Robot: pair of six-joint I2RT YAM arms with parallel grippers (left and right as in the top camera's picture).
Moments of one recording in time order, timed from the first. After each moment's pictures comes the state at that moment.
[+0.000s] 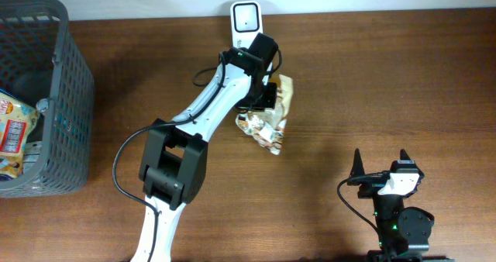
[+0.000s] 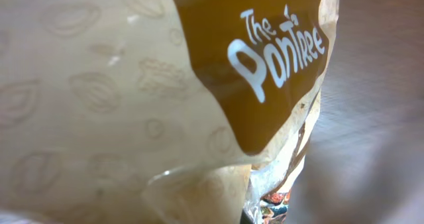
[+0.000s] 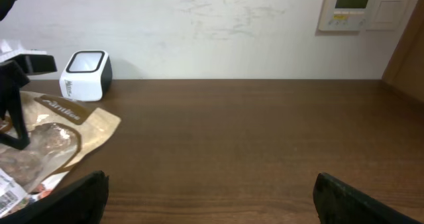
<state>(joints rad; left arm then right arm) -0.53 2.30 2.00 -1.05 0.19 -0.35 -0.04 0.01 0.01 -0.08 0.00 -0.01</state>
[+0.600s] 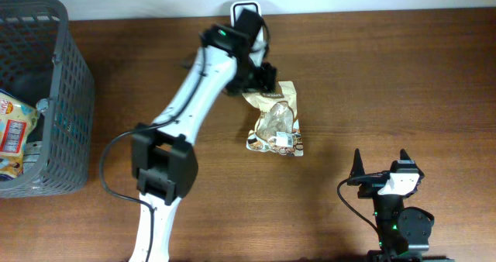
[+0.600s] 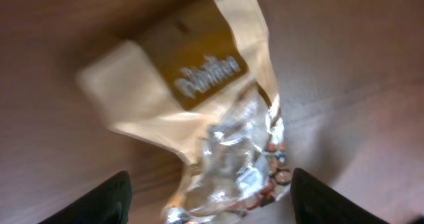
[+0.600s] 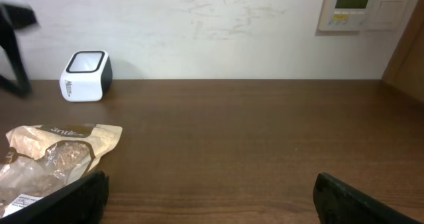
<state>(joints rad) -0.44 2.31 2.27 -1.27 0.27 -0.28 -0.04 0.01 0.01 -0.08 0.00 -0.01</state>
